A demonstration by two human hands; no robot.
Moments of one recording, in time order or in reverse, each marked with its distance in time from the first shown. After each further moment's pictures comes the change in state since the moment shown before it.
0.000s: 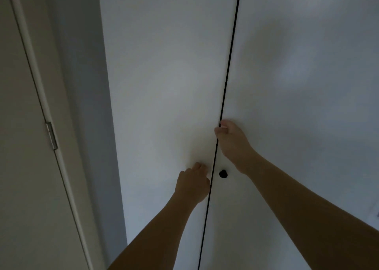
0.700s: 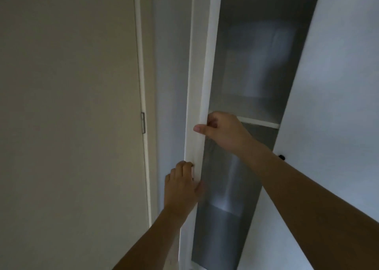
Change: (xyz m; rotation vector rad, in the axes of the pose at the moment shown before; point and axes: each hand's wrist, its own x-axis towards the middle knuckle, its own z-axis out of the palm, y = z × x) left_hand -0.231 -0.160 -0.123 -0.072 0.379 -0.181; right_hand -0.136 -0.164 0.155 -0.283 -0.305 -0.306
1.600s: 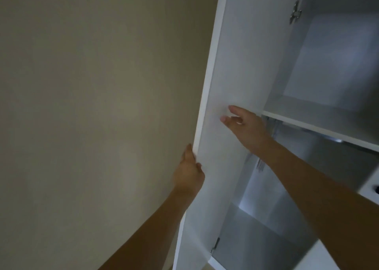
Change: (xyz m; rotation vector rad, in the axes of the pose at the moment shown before) left_hand 0.044 -0.162 -0.092 -0.222 -0.056 -0.486; right_hand 0.094 -0.076 0.152 0.104 0.037 -0.063
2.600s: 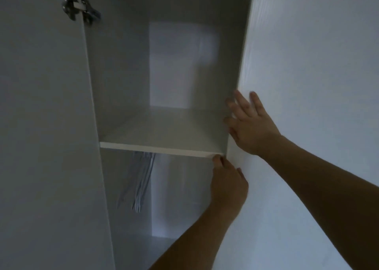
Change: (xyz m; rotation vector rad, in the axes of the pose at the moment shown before) left_hand -0.024 0.361 0.364 -0.104 -0.459 0.502; right_hand -0.004 0.258 -0.367 -1.643 0.076 0.025
